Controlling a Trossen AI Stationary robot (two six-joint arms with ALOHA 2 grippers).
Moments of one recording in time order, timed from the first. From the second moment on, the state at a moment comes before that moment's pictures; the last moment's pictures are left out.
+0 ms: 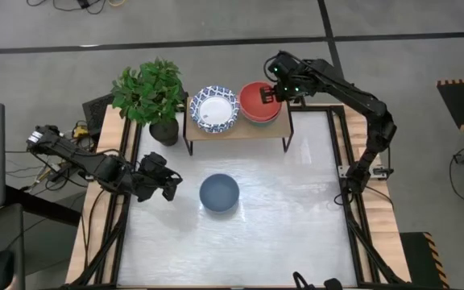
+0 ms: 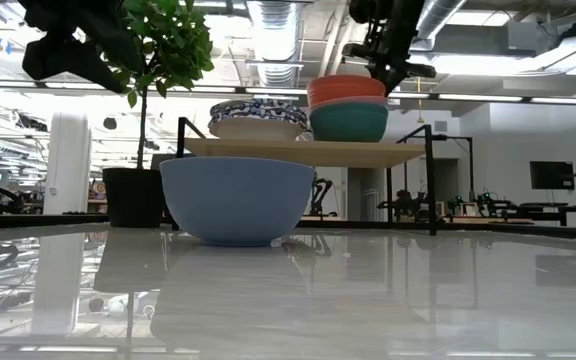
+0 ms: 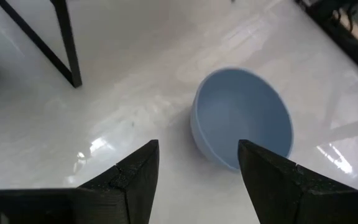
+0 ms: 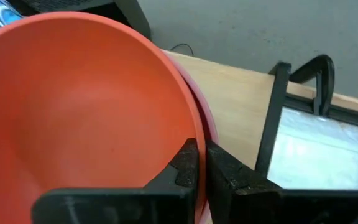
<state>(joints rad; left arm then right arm) -0.41 0.93 0.81 -0.75 -0.60 -1.15 -0.61 1.72 1.88 -1.25 0.21 0.64</state>
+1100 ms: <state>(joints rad) -0.41 0.89 0.81 -0.77 -0.64 -1.16 -0.56 1.54 1.88 -1.24 0.13 0.62</state>
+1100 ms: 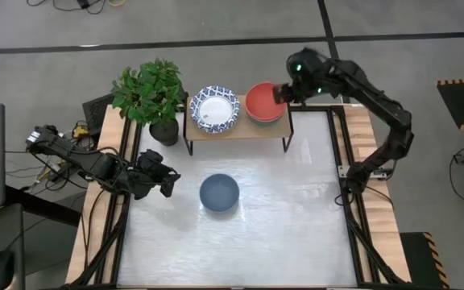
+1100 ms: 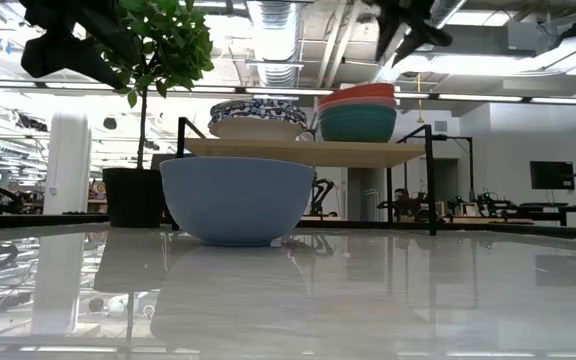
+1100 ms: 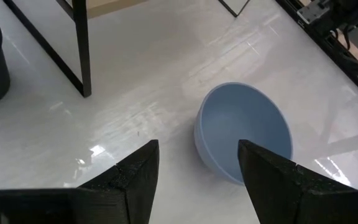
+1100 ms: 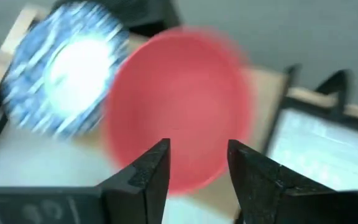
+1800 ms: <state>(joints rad) -0.41 0.89 0.81 -0.77 -0.59 -1.15 0.04 2.03 1.88 -1.15 0.18 0.83</state>
